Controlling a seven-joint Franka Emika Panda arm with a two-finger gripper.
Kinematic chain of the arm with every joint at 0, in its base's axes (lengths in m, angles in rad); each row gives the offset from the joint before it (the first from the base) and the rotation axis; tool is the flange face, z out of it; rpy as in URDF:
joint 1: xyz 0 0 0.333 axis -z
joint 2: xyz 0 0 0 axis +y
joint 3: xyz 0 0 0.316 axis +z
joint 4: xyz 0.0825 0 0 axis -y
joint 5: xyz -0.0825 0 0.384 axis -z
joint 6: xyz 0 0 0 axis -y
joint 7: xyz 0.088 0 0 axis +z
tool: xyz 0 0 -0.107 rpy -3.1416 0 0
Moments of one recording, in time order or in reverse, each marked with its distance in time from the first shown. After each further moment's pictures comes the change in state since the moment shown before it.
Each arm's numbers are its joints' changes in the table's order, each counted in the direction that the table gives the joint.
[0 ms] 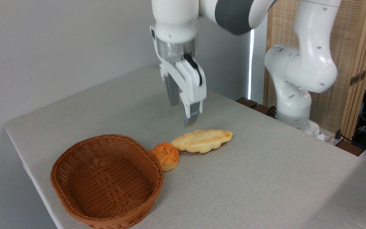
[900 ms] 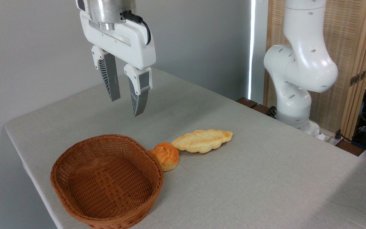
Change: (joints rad) arm -0.081 0.303 -0.170 0.498 -0.078 -0.057 0.426
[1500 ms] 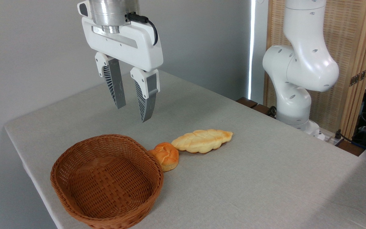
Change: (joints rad) arm -0.038 0.003 -0.013 -0.003 -0.055 -0.014 0.022
